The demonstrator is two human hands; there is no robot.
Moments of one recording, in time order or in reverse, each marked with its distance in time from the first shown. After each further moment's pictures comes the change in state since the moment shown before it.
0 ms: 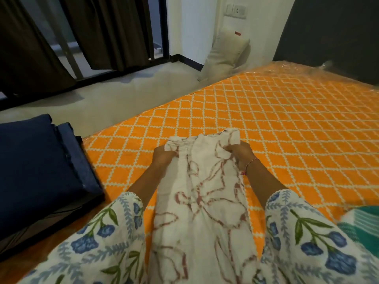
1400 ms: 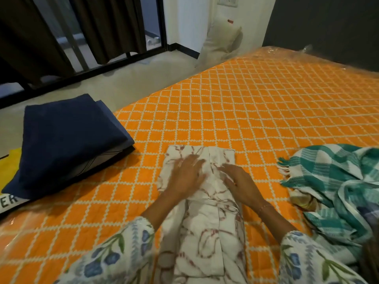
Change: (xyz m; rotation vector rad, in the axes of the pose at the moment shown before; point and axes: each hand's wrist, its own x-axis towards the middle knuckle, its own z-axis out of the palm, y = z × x) left_hand -0.240 -0.065 -0.036 1.138 -0.308 0.761; right_hand -0.261 0.125 -0.079 -0.905 -0.294 -0.572
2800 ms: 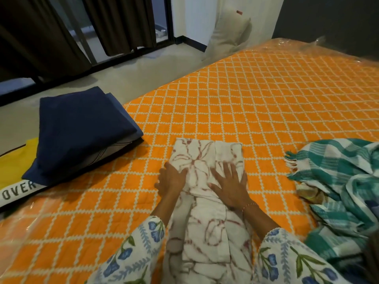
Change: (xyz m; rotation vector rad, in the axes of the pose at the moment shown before) left_hand -0.027 -0.022 0.011 -0.355 -0.004 -0.934; right_hand 0.004 -0.021 0.055 -0.306 -0.150 0.099
